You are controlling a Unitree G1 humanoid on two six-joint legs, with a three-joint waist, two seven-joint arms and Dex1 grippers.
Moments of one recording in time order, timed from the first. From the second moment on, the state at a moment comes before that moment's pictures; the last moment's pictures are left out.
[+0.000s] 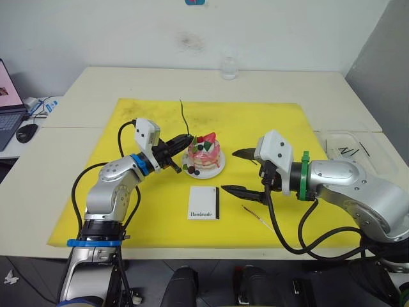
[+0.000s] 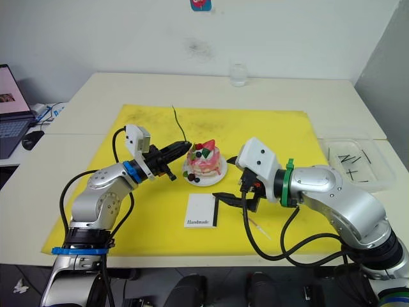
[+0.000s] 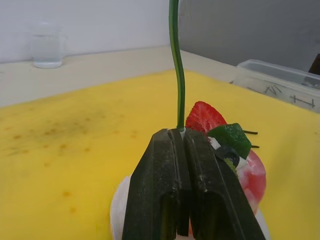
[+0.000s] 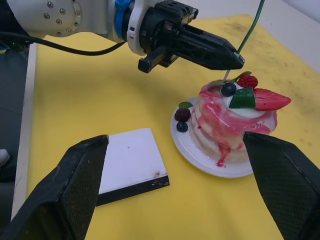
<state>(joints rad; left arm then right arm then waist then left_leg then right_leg) -0.49 0.44 0.08 0.12 -0.44 0.31 -0.82 -0.57 -0.71 0.22 -0.65 0.62 0.91 0.61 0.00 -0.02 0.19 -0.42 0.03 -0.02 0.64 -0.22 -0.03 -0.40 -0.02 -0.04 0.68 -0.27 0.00</state>
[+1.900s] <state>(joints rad) -0.32 0.71 0.19 -0.15 -0.51 0.39 -0.91 -0.47 -0.69 0.12 -0.69 0.57 0.88 0.60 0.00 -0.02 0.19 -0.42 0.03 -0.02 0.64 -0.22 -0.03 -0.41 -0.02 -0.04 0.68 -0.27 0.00</state>
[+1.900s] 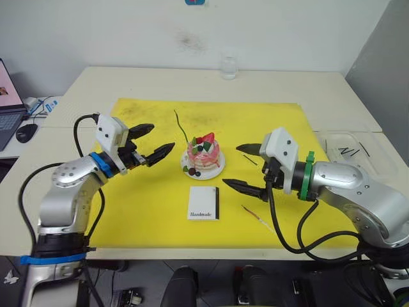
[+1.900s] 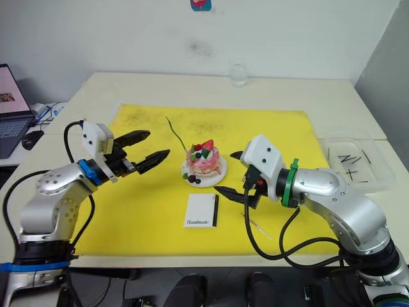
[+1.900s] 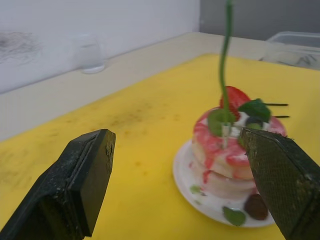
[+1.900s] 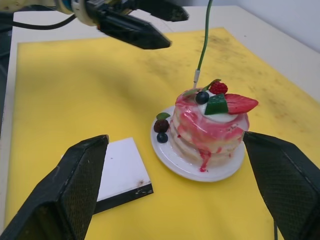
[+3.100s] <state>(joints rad) -0.16 0.74 -0.13 -0.57 -0.51 0.42 -1.05 -0.05 -0.85 0.18 -0.84 0.49 1.06 0.51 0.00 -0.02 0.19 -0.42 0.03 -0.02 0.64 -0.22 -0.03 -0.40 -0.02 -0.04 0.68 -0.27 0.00</state>
